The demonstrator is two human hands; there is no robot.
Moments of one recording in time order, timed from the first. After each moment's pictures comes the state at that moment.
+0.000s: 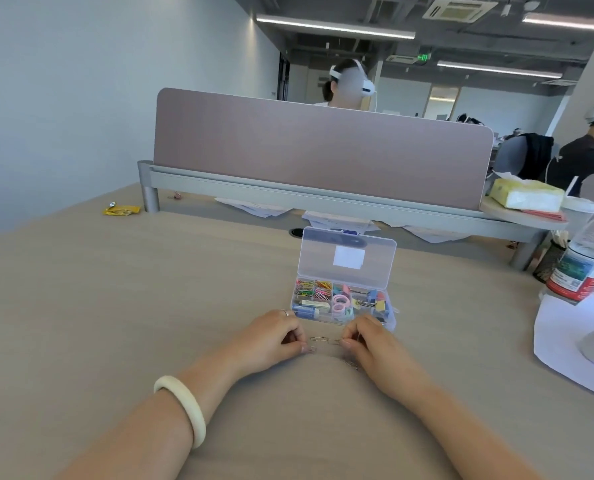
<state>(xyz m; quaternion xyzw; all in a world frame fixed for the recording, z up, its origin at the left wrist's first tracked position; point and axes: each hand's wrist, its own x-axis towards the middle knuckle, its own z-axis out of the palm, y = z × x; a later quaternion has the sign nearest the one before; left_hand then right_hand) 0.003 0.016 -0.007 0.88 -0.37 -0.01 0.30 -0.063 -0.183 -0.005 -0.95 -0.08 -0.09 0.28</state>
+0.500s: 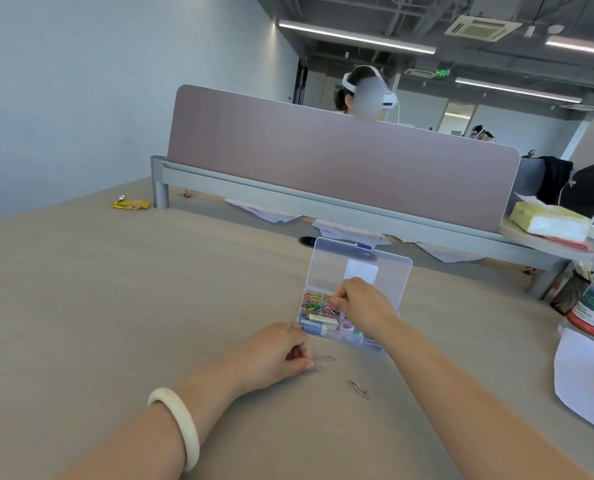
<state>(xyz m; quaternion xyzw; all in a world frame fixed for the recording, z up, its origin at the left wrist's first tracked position) 0.011 0.017 -0.011 0.87 -0.39 0.00 0.32 0.045 -0.168 0.032 -0.99 0.00 -0.06 0.13</state>
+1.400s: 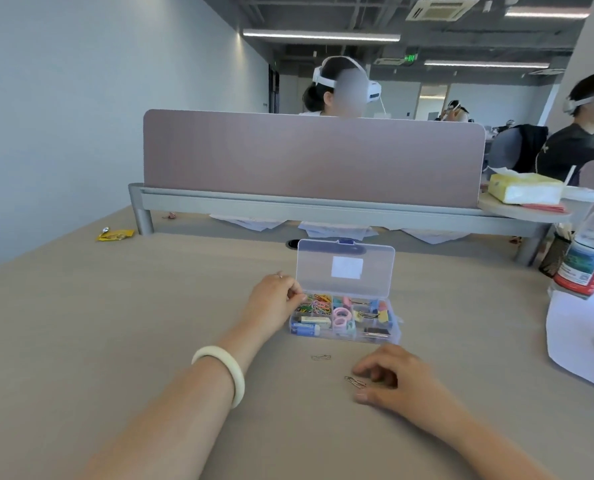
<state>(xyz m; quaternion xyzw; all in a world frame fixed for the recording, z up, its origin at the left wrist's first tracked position) 0.069 -0.012 0.014 0.91 -0.25 0.13 0.32 -0.082 -0.203 -0.005 -0.94 -0.06 -0.04 0.34</state>
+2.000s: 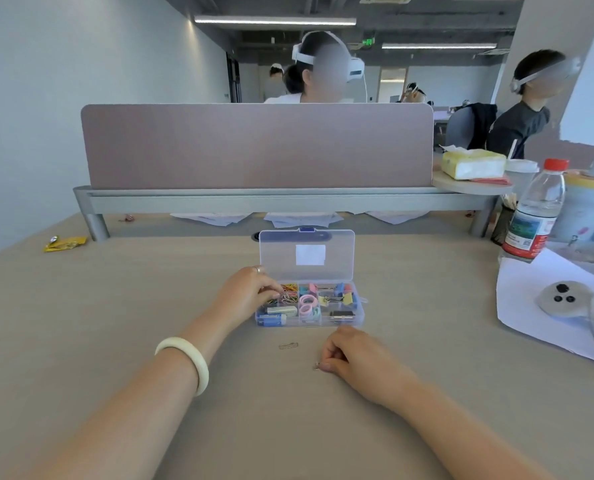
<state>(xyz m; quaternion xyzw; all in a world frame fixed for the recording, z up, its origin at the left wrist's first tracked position) 0.081 -0.022 0.017 0.90 -0.34 0.09 0.26 -0.073 -0.193 -0.005 -0.97 -0.04 -0.03 0.25</state>
